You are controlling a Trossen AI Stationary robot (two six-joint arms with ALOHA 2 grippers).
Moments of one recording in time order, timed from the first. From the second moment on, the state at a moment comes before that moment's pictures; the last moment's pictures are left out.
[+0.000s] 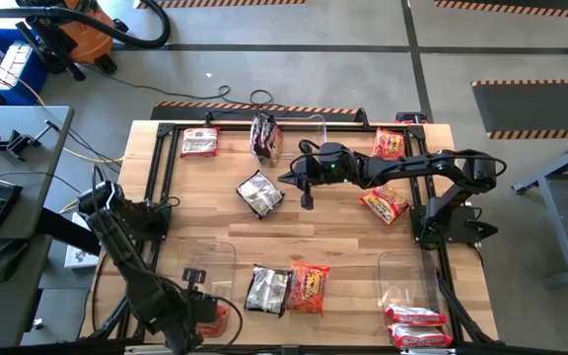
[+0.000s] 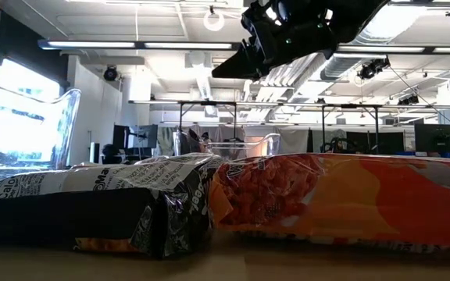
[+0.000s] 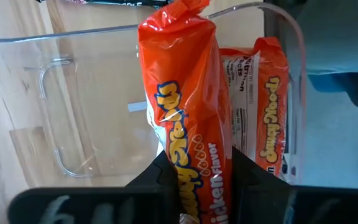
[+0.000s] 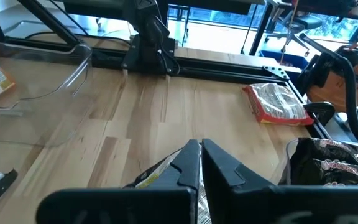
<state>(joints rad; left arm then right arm) -0.94 1.76 1.51 -1.22 -0.13 -0.78 -0.20 1.61 0.98 0.30 -0.17 -0.20</state>
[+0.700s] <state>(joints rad) -0.93 1.77 1.51 -1.24 -0.24 -0.84 -0.20 1.61 0.98 0.30 -0.17 -0.22</state>
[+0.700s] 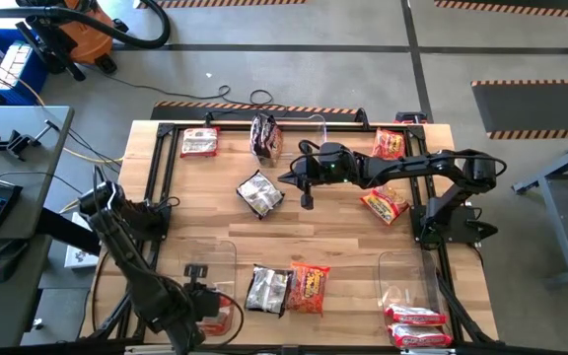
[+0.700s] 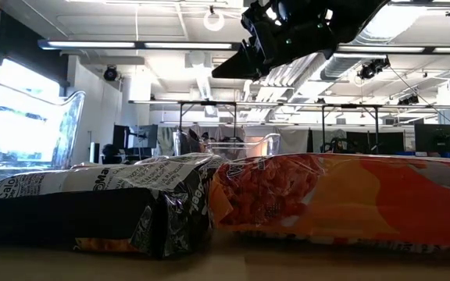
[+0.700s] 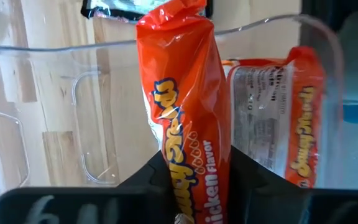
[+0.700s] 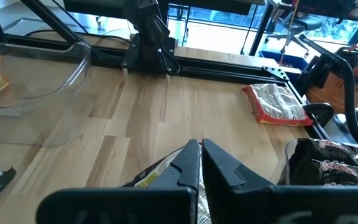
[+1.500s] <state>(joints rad) -0.93 1.85 1.51 -1.23 -0.12 -0.91 -0.20 1.61 0.98 0.30 -0.17 -0.23</state>
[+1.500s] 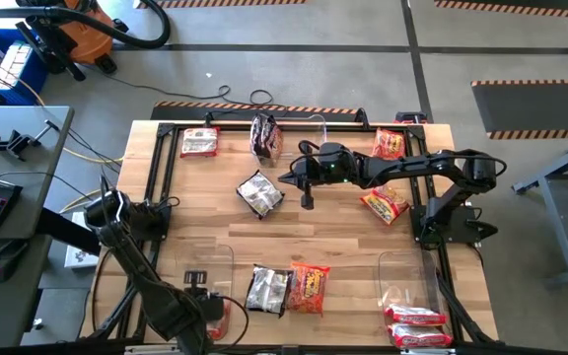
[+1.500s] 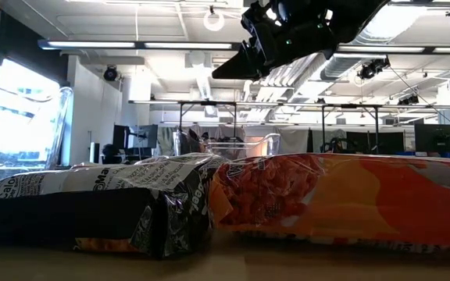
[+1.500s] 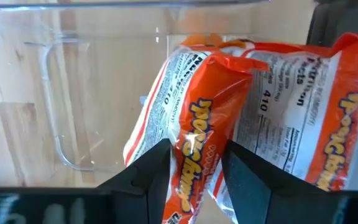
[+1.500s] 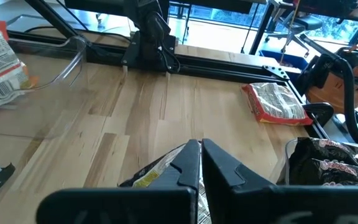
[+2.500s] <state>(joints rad) -0.87 1.75 1.45 -1.06 -0.06 -0.99 -0.20 1.61 0.98 0.29 -0.17 -0.25</state>
